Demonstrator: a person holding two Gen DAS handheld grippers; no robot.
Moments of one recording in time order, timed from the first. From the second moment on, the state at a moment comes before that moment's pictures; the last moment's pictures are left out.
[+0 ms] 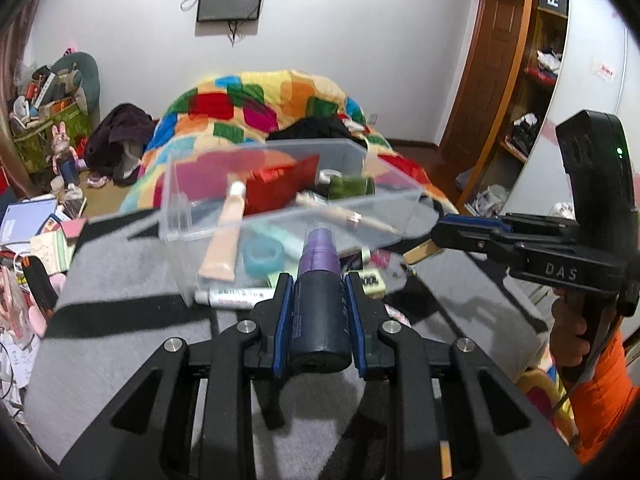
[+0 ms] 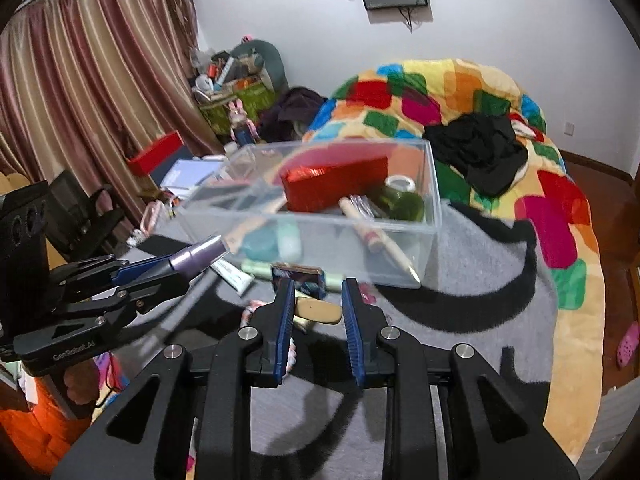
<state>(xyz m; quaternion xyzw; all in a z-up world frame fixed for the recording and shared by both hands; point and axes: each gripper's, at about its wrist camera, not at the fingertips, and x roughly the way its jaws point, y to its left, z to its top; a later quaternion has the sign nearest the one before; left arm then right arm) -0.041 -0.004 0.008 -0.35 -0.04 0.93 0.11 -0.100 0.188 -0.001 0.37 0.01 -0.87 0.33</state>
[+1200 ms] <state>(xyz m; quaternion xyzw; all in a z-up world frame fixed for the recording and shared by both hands) -0.135 -0.039 0.003 -0.37 -0.03 0.93 0.03 -0.180 0.110 -0.013 0.39 0.05 -0.87 0.29</state>
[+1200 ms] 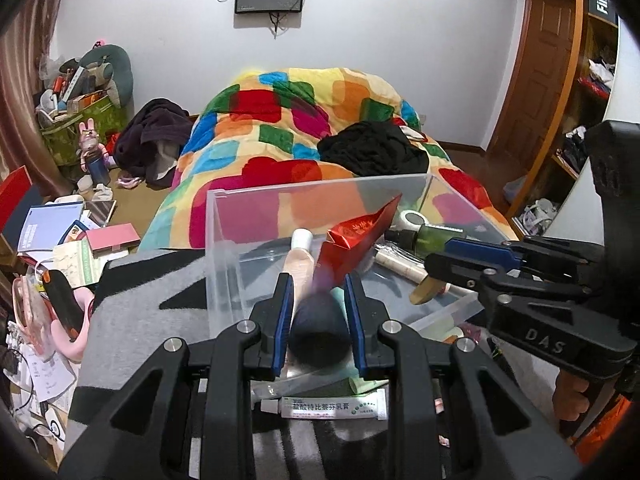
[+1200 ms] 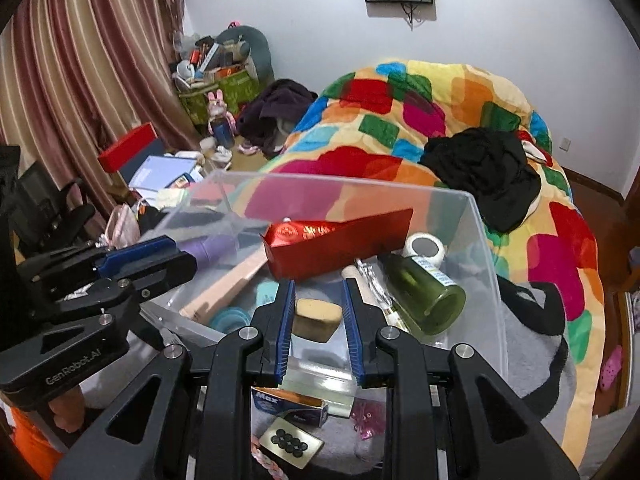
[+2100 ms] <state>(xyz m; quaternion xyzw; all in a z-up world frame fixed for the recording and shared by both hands) -0.076 -0.034 0.008 -0.37 -0.02 0.93 0.04 -0.122 0.162 0.011 0.34 0.08 -0.90 0.26</state>
